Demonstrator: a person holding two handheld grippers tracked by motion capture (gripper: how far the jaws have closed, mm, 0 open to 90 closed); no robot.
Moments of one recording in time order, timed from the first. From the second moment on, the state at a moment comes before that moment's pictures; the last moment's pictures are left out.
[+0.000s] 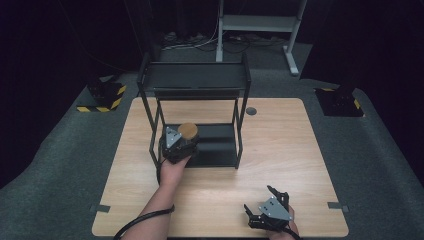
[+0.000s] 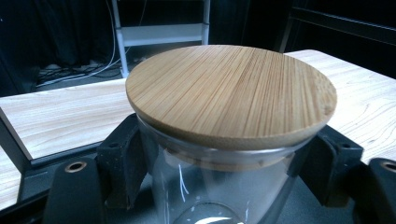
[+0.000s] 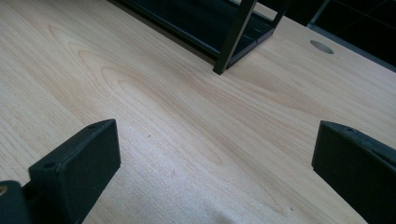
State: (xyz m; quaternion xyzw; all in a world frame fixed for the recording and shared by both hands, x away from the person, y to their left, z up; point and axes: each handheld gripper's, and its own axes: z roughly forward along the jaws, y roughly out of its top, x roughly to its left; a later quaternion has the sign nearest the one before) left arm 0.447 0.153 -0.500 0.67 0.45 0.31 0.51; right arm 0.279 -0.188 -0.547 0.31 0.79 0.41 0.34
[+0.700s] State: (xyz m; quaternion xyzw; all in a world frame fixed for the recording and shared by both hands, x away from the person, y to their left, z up) left arm 0.445 0.152 -0.503 0.67 0.45 0.30 0.51; right arm 0.279 -0.187 -0.547 0.31 0.79 0.41 0.34
